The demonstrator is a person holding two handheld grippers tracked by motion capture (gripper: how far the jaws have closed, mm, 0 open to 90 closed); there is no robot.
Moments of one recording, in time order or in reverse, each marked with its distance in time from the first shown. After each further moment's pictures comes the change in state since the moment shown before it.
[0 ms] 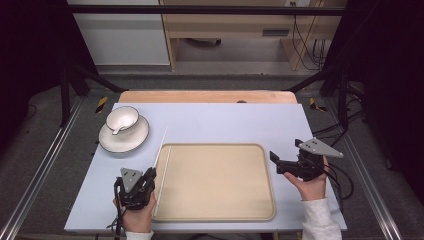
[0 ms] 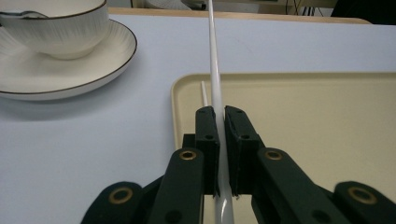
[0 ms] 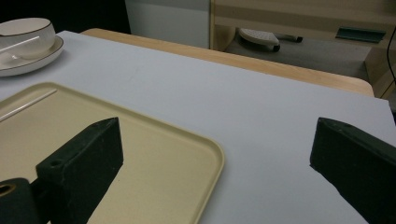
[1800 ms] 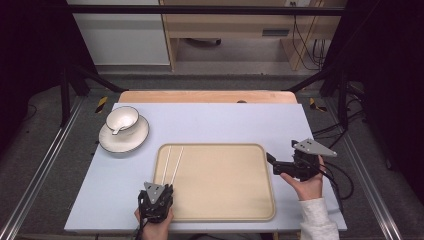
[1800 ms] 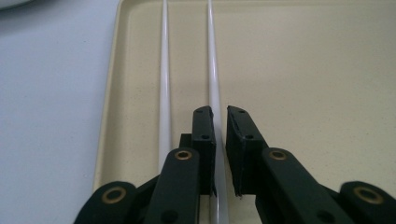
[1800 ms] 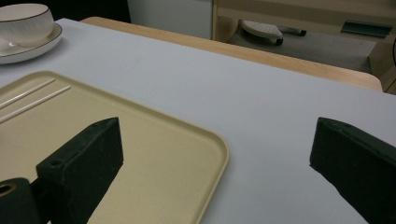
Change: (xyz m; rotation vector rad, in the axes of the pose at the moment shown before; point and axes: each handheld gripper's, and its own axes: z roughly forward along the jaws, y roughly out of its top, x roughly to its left) left arm -0.033 -0.052 0.023 0.137 -0.009 0.040; right arm 0.004 -0.003 0.008 0.030 0.004 -0.015
